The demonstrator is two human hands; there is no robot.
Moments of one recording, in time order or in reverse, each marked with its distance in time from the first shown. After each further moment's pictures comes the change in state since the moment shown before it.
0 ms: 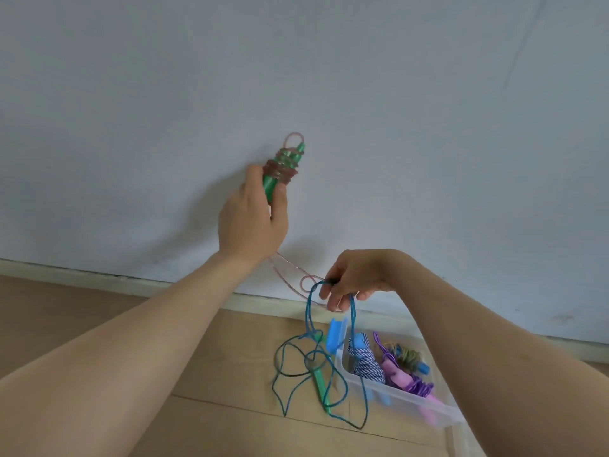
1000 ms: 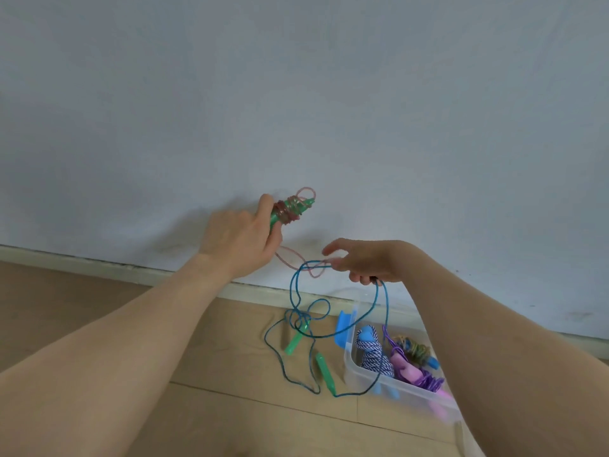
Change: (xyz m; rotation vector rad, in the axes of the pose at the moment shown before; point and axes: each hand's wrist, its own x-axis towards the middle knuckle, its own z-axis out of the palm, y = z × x) left_hand -0.024 -0.066 -0.007 0.554 -0.356 0.378; right_hand 0.026 0.004 0.001 0.049 0.154 0.101
